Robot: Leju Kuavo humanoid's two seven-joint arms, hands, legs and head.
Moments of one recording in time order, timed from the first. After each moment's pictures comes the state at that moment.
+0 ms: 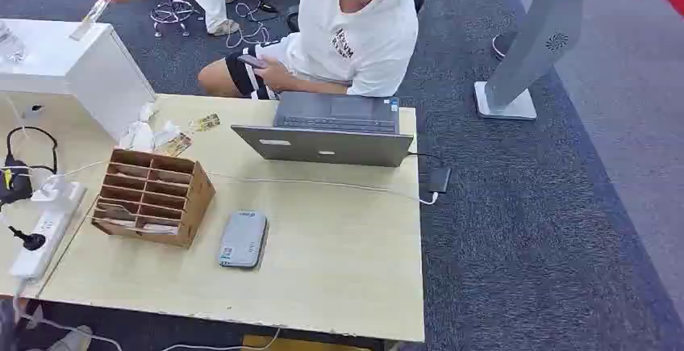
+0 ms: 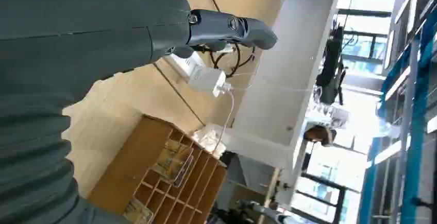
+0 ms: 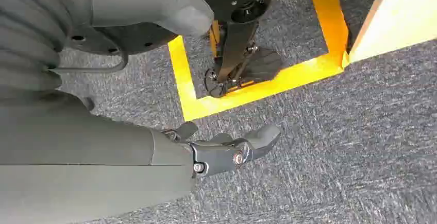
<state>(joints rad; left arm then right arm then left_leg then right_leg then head) 0.22 -0.25 0.86 -1.64 0.39 -0.30 -0.44 -0.02 0.03 0.53 -0.18 -0.80 -0.19 -0.36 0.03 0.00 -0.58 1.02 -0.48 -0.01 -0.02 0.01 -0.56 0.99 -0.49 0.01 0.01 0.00</state>
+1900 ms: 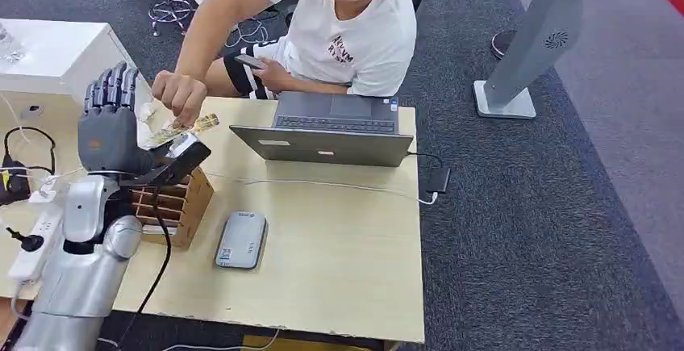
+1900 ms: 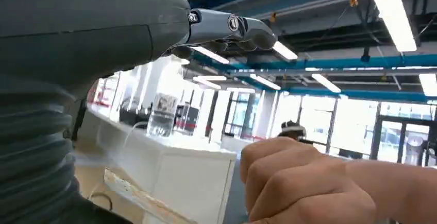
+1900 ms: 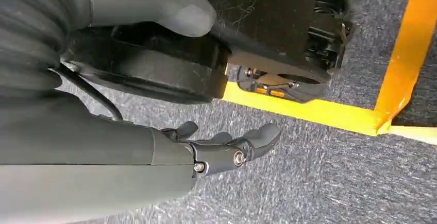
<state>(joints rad) -0.36 0.26 -0.11 -1.43 -1.19 0.26 0.13 -0.07 0.09 0.89 -0.18 -0.61 -0.23 -0.18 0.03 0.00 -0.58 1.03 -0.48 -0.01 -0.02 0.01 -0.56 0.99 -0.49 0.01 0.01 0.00</state>
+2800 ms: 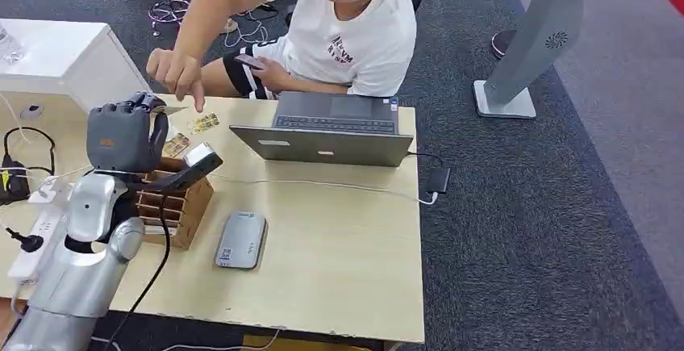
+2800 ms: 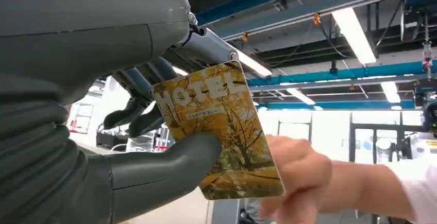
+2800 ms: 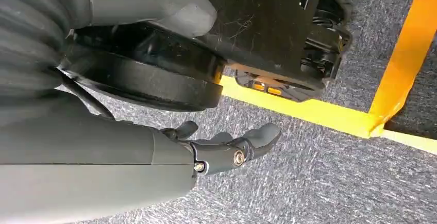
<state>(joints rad) -0.36 0.30 -0.18 -1.44 -1.21 0.28 0.14 -0.08 0.10 0.93 -0.18 -0.58 -0.25 -0.18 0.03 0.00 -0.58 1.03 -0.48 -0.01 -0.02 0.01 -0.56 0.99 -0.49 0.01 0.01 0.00</state>
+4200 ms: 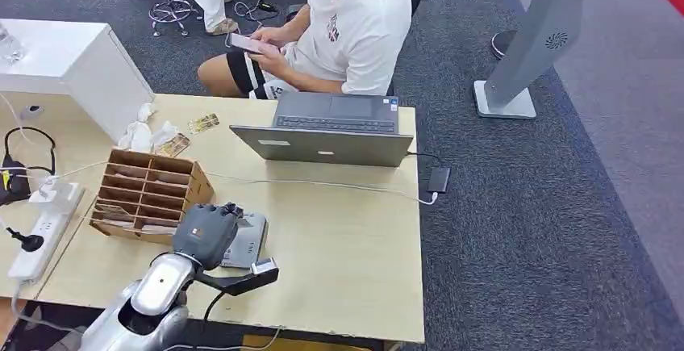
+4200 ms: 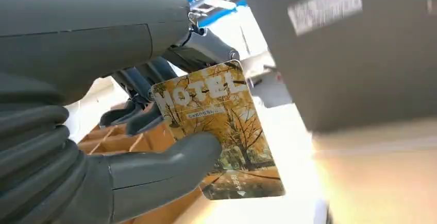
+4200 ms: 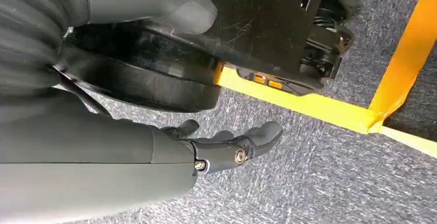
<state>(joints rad) -0.10 0.29 -0.43 -1.44 -1.34 0.01 0.18 -0.08 0.12 0.95 -0.18 -0.55 -0.28 -0.15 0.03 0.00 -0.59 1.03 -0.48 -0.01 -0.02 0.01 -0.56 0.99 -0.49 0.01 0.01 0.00</state>
